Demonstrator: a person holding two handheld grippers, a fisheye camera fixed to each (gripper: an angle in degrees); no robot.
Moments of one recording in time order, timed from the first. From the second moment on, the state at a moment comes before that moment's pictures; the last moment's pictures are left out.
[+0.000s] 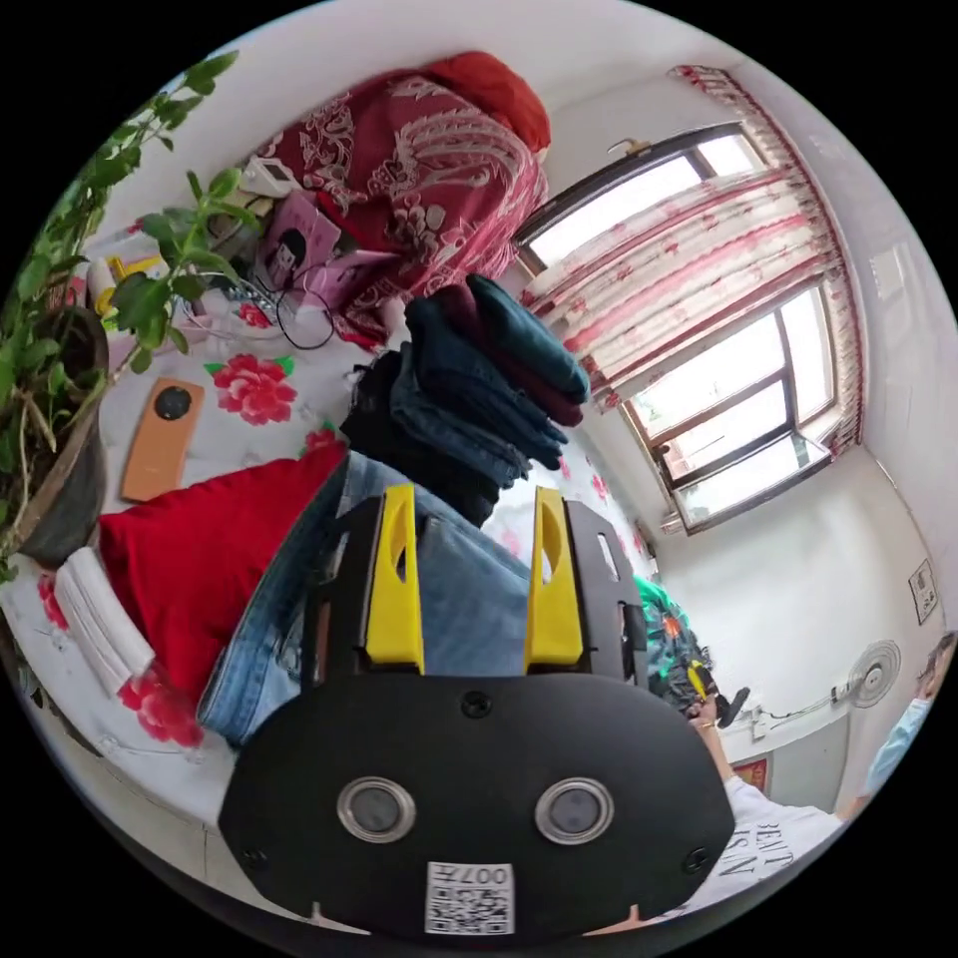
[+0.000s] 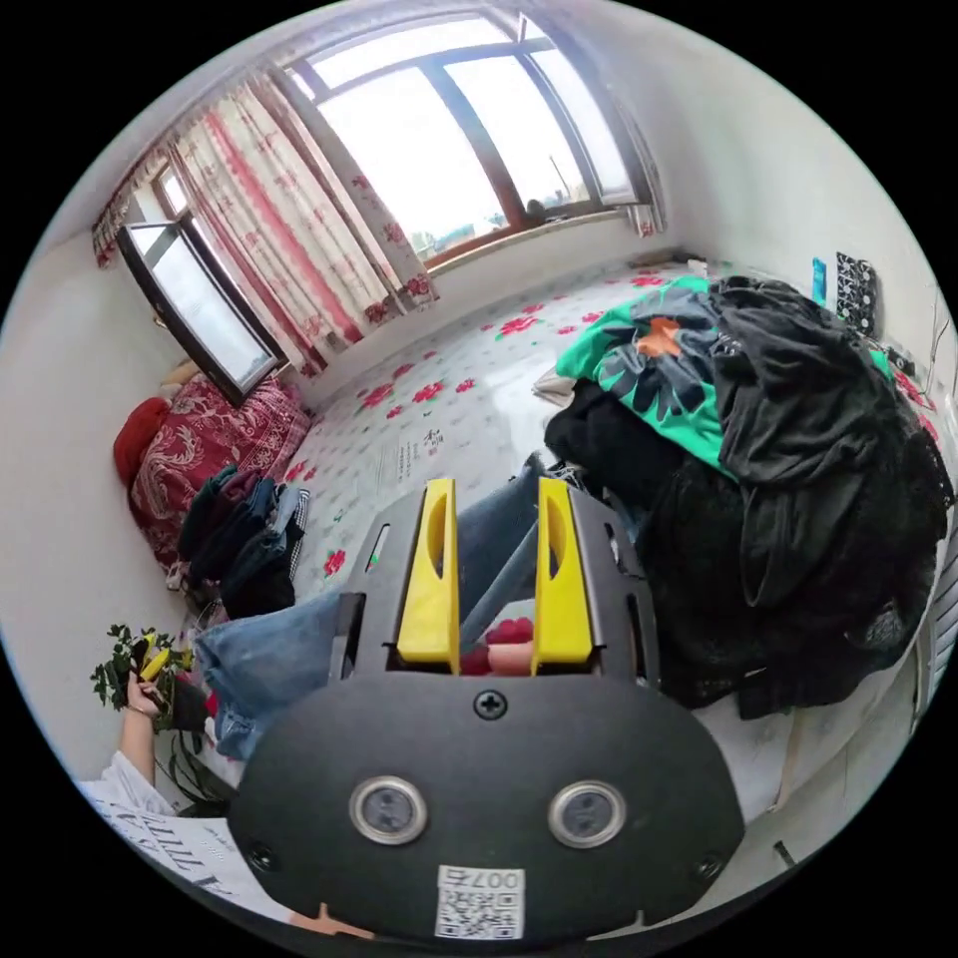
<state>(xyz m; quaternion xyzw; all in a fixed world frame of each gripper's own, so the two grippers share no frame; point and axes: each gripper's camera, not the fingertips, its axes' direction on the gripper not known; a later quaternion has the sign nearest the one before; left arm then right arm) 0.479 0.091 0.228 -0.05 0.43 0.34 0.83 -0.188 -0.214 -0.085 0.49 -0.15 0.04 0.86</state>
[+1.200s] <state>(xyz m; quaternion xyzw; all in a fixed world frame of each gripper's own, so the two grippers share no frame) 0.473 0.146 0.295 -0.12 0.43 0.25 0.86 -0.152 -0.181 0.003 0.51 -0.27 0.20 0.79</state>
